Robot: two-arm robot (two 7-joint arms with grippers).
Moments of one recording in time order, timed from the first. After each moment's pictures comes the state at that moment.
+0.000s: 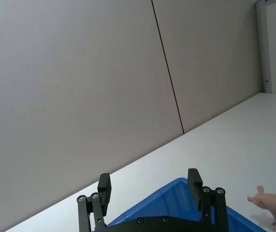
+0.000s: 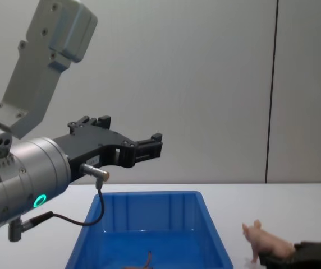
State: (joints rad) left arm -0.24 0.38 0.45 -1.63 -0.20 0.01 -0.01; right arm 0.12 0.30 -0.33 -1.50 0.22 0.27 0.23
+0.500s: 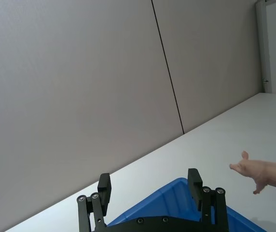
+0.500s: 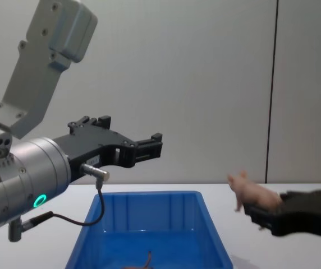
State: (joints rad) left arm -0.24 0.38 0.45 -1.63 -0.20 0.01 -0.01; right arm 0.13 0.30 -0.33 -1.59 0.18 0.20 0.24
